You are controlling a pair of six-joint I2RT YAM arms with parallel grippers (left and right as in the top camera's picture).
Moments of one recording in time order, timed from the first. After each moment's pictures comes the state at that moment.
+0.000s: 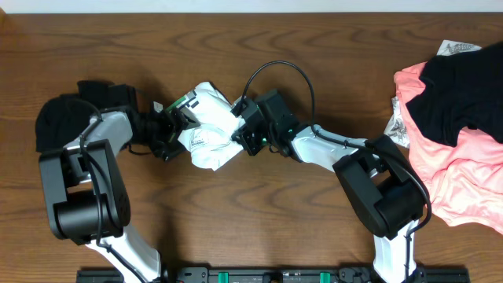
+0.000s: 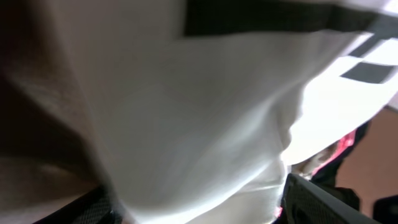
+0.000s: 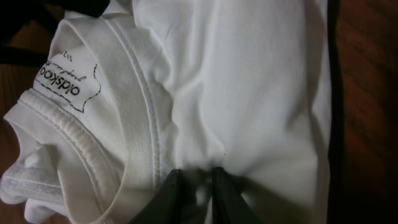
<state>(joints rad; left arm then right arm) 0.19 1.93 1.05 -0.54 0.73 -0.58 0.62 2.07 1.16 0.05 -0.43 0.06</state>
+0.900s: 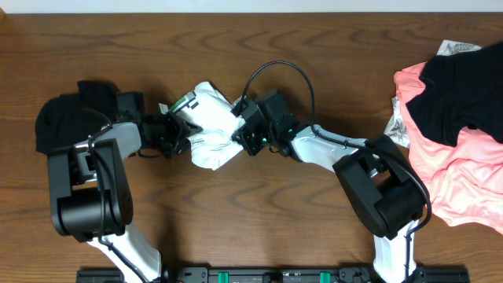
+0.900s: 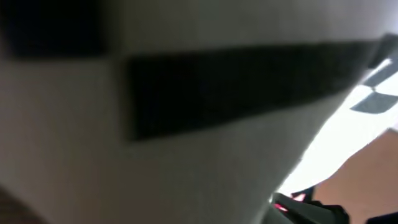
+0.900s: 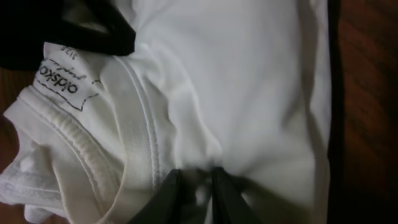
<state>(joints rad) 0.16 1.94 0.94 -0.30 0.78 -0.73 0.62 2.07 1.16 0.04 -0.43 0.06</state>
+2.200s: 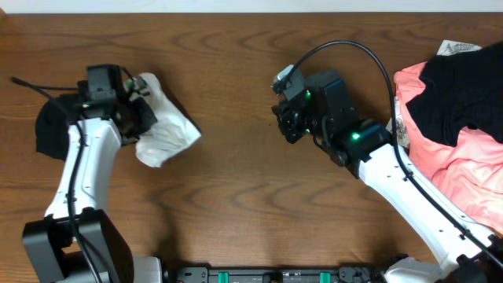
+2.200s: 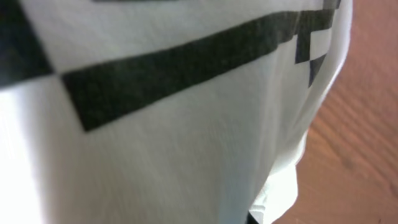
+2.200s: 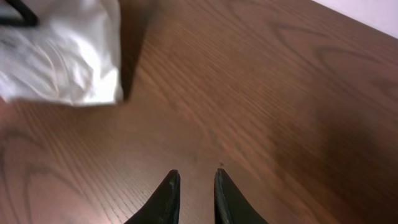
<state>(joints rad) 0.17 1.58 1.17 -0.75 0.04 -0.38 0.53 1.46 1.13 -0.38 -0.17 -0.03</state>
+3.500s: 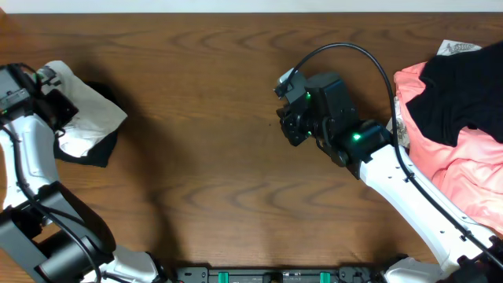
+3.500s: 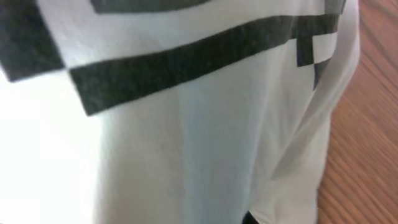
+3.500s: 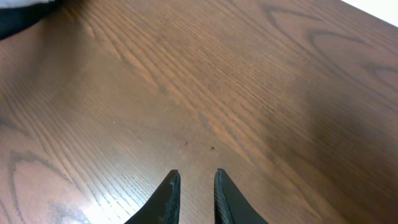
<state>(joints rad) 0.58 1.73 1.34 -0.59 0.02 -0.22 0.53 1.46 1.13 -0.43 -0.14 -0.05</state>
